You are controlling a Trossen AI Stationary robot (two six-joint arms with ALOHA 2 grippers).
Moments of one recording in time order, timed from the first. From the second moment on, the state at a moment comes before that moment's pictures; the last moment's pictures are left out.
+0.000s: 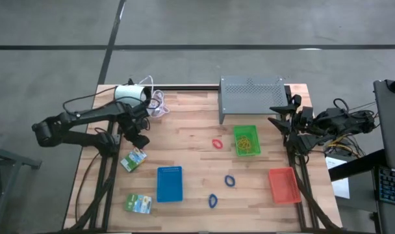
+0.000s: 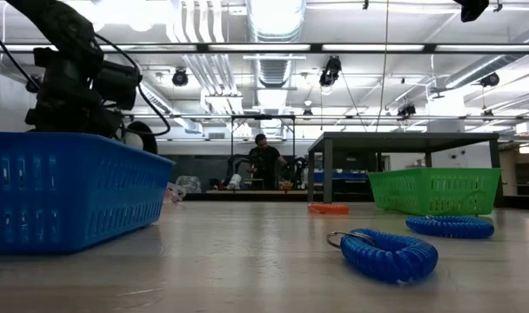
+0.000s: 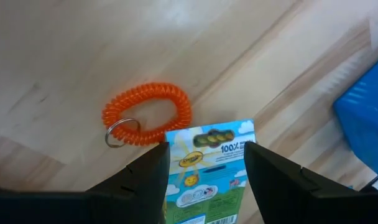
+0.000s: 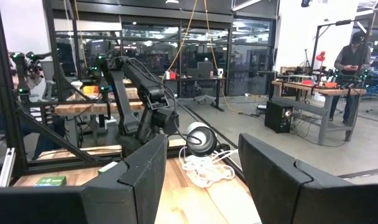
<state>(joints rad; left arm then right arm) 0.58 1.15 0.58 -1.06 0.39 -0.27 0.29 0.32 0.59 -0.14 0.55 -0.05</state>
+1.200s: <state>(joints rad) 0.58 1.26 0.60 -1.05 0.41 -0.36 0.29 0.32 0.59 -0.14 0.55 -0.05</state>
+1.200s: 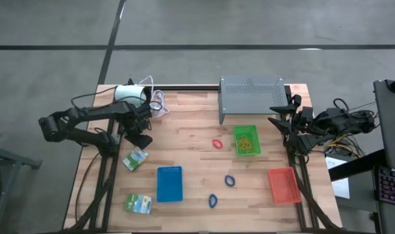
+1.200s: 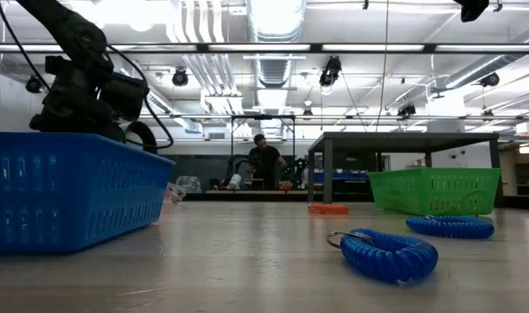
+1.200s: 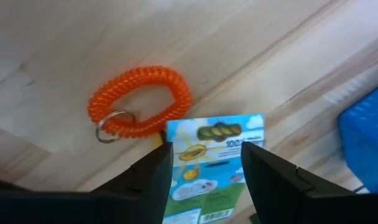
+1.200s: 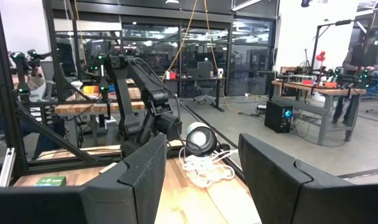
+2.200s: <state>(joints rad) 0.58 1.26 0.56 -0.96 0.33 -0.35 0.29 0.32 0.59 -0.14 0.55 -0.05</state>
